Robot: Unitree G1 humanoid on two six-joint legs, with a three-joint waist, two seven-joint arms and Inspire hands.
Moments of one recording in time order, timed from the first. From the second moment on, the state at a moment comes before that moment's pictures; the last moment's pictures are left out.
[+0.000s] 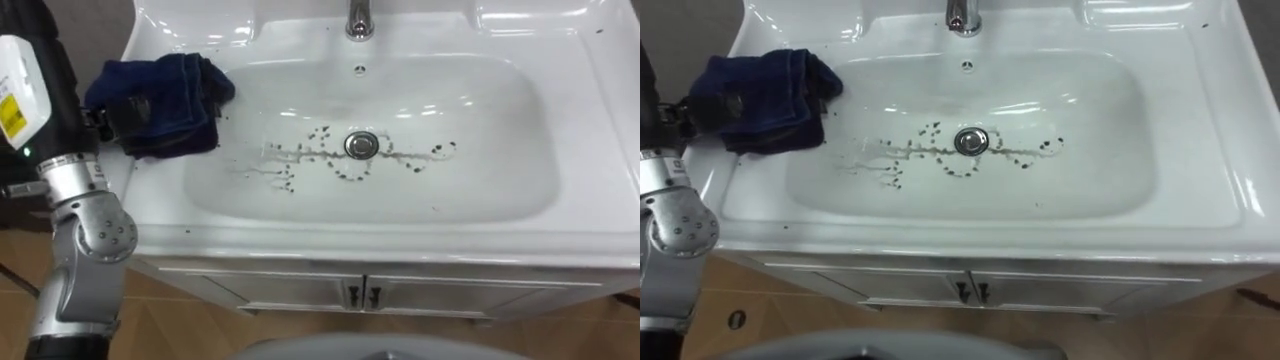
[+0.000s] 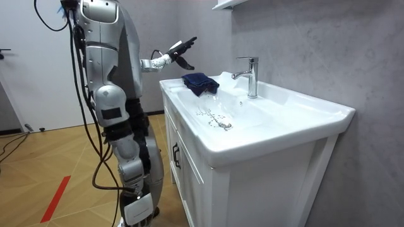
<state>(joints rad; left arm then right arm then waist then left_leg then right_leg) 0.17 0.37 0.07 -0.06 0.56 -0.07 0.56 0.20 -0.35 0.05 1.26 -0.21 0.09 0.35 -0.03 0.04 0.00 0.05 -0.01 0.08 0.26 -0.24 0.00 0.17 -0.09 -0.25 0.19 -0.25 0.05</state>
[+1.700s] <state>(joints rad) 0.17 0.30 0.03 0.16 0.52 0.01 0.51 0.16 -0.32 0.06 1.26 -0.20 0.18 0.34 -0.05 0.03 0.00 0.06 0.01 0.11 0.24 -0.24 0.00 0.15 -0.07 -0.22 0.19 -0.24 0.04</state>
